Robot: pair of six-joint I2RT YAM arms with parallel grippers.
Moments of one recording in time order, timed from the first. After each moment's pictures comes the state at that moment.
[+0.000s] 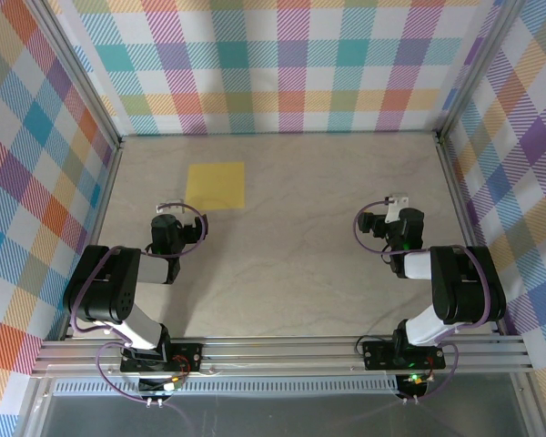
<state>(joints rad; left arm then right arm) -0.08 1.58 0.38 0.76 -0.10 -0.10 0.00 1.54 0.40 0.72 -0.12 0.01</state>
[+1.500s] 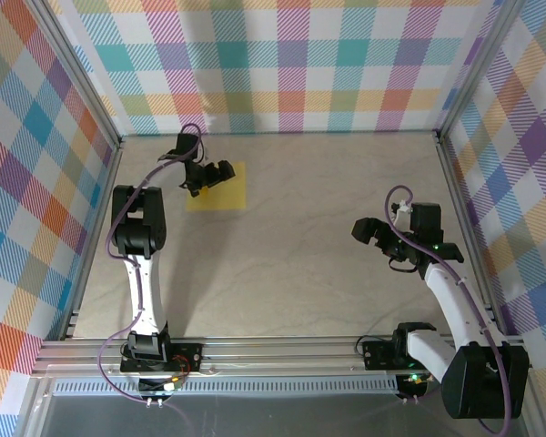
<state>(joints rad) -0.10 2.23 1.71 -0.52 0.32 -0.45 0.01 0.99 0.66 -0.53 -0.50 0.41</state>
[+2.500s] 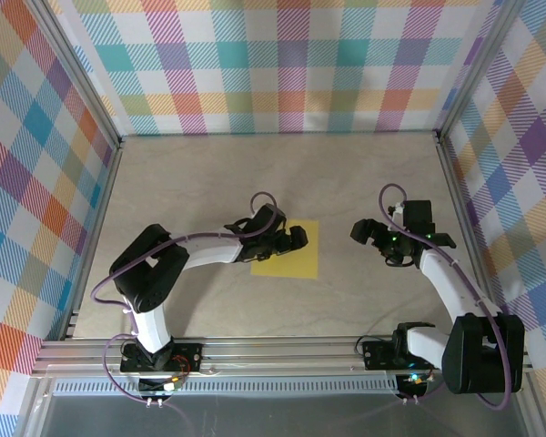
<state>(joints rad) -0.79 1.81 0.99 -0.06 0.08 -0.99 0.03 1.14 0.68 -0.55 -0.42 0.44</state>
